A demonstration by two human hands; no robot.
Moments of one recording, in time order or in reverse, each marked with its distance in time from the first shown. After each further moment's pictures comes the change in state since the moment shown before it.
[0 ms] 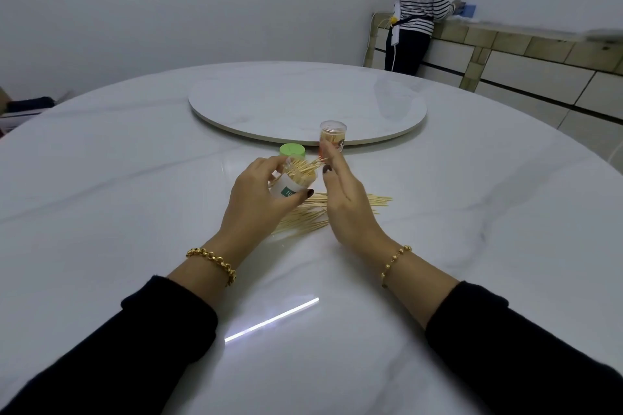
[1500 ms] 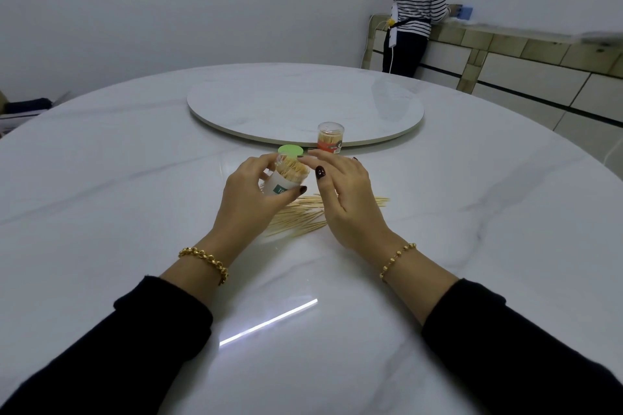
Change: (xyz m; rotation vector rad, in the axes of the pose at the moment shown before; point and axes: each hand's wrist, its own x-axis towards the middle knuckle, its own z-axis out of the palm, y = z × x) left_hand 0.000 -0.001 -0.008 -0.055 0.026 -0.012; right_hand 0.004 0.009 -0.008 -0.454 0.085 -0.355
